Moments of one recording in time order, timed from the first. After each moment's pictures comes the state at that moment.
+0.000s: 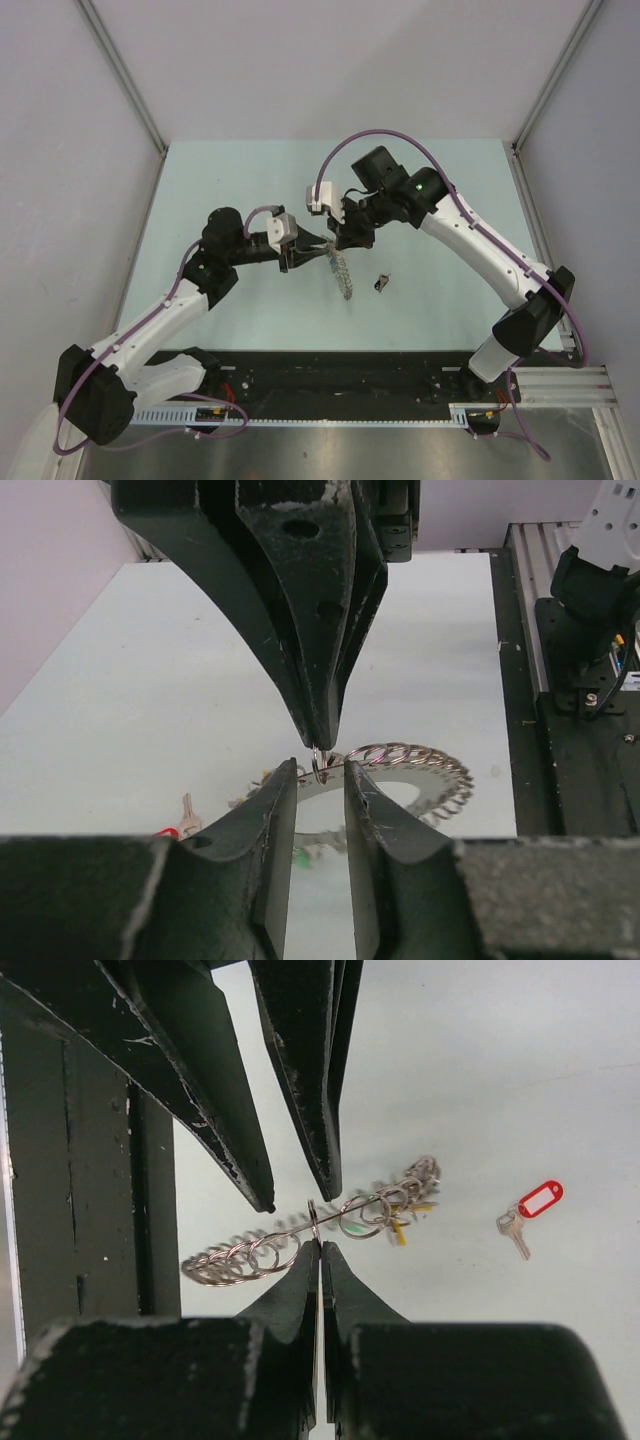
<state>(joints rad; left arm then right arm) -0.53 1.04 0.73 0.22 0.85 0.21 0.75 1.62 1.75 -1.07 -0.53 -0.66</state>
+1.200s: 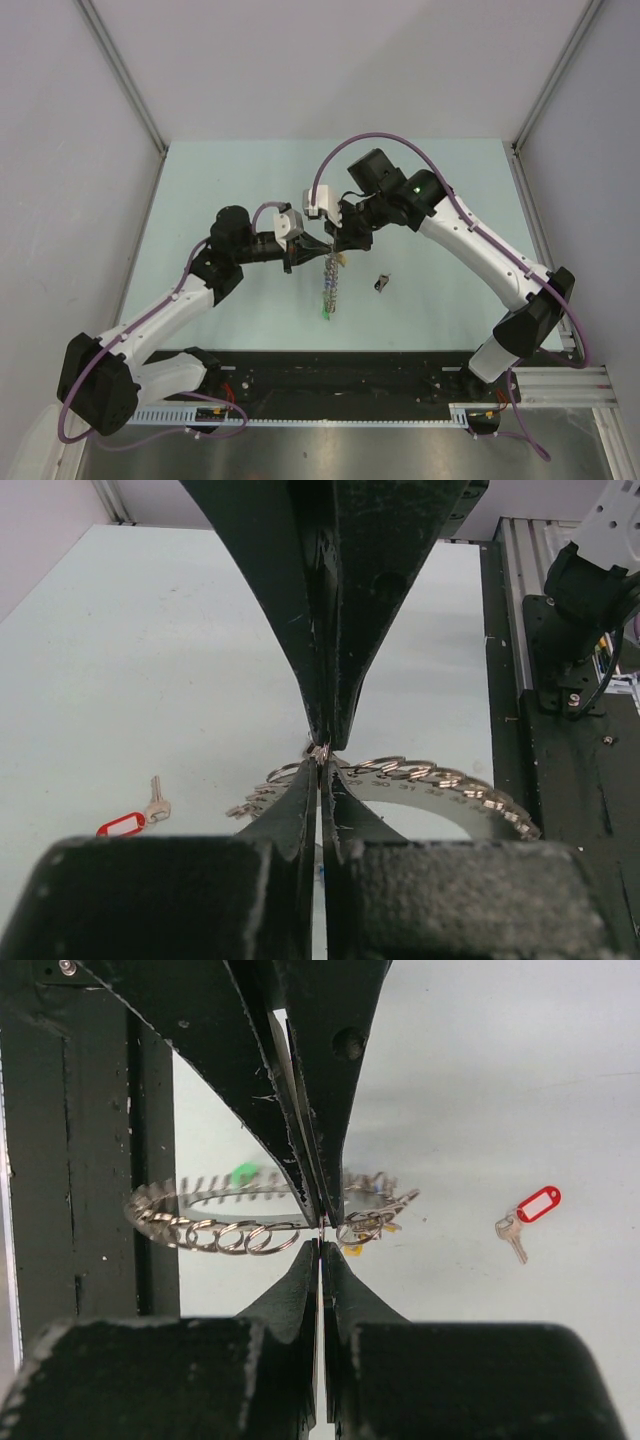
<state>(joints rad) -0.53 1.10 0.73 0.23 0.84 0.16 0.78 1.61 1.75 -1.06 -0.51 -0.66</state>
